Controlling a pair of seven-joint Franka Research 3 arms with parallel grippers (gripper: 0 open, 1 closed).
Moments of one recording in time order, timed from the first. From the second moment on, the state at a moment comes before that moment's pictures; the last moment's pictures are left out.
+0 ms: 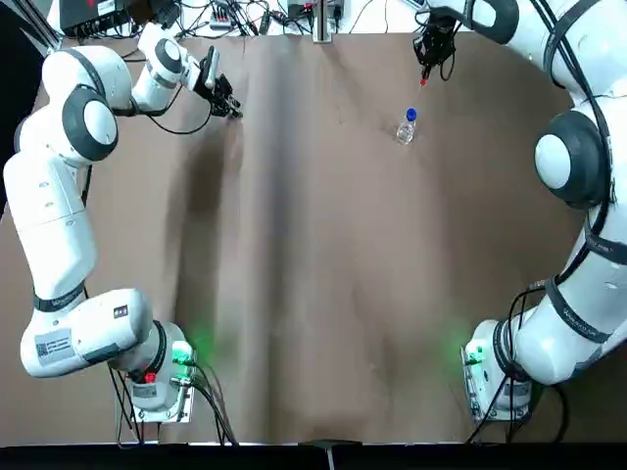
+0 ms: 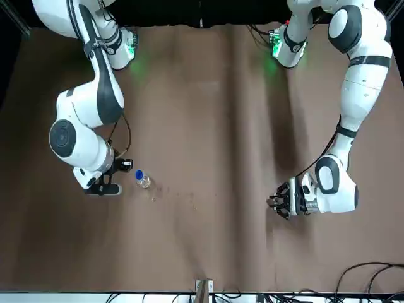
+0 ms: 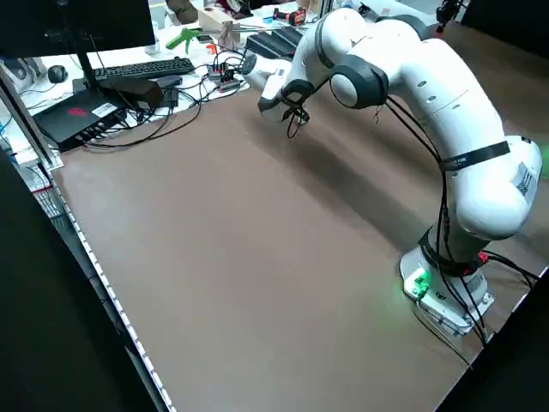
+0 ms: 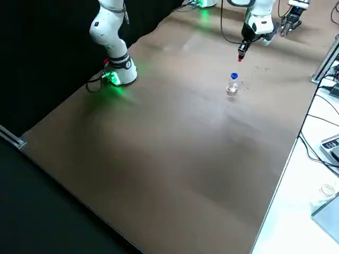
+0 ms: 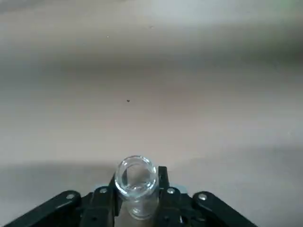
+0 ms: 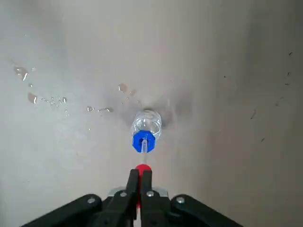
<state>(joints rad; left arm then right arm) 0.24 0.95 -0.39 -1.43 -0.55 2.18 2.03 0.41 0.44 -0.15 -1.52 0.15 1.85 0.22</state>
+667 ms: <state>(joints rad) 0.24 0.95 -0.38 -1.43 -0.55 2.20 2.03 0.42 0.45 -0.15 -1.52 0.15 1.85 0.22</state>
